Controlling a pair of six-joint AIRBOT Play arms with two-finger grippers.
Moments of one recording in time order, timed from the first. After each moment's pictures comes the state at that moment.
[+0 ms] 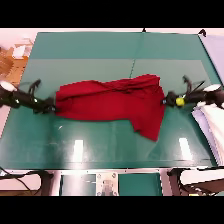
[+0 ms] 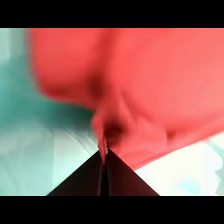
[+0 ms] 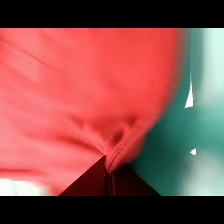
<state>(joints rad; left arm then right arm) 0.28 -1.48 1.07 0.95 -1.30 -1.17 -0.37 -1.56 1.10 -0.73 1.19 1.09</state>
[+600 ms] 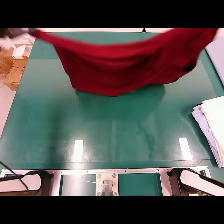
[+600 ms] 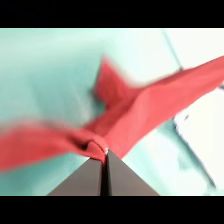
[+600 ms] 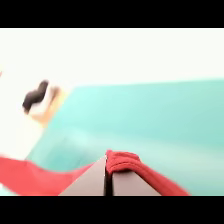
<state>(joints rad) 0.28 -1.42 2.04 0.51 -1.51 -1.29 -0.46 -1.18 1.84 -0.47 1.25 1.20</state>
